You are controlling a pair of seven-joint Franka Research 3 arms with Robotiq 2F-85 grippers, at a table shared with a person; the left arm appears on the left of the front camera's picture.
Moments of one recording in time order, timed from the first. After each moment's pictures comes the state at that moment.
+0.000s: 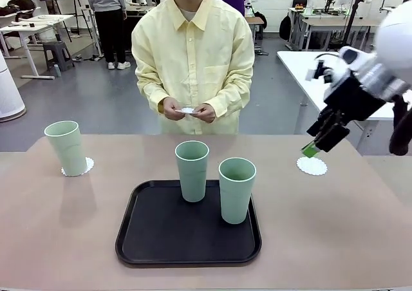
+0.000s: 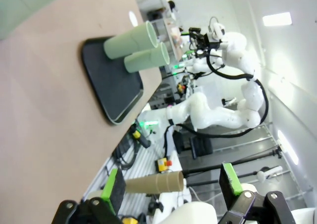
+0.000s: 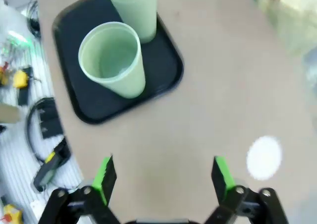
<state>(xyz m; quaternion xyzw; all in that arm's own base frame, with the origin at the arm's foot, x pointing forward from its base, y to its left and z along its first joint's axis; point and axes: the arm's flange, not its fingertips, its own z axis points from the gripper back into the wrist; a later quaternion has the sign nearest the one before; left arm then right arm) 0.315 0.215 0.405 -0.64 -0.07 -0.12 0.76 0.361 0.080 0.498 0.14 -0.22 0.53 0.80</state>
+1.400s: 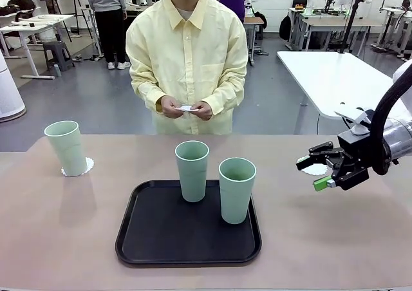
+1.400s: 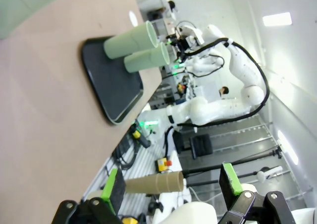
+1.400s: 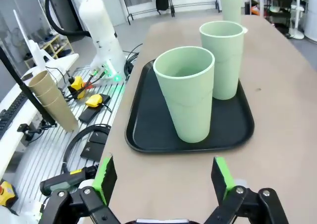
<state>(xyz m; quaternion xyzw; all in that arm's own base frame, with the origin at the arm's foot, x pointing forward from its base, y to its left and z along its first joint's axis) 0.315 0.214 0.405 -0.64 -0.07 -0.12 0.76 0.392 0.012 0.354 0.45 -0.30 0.59 0.60</state>
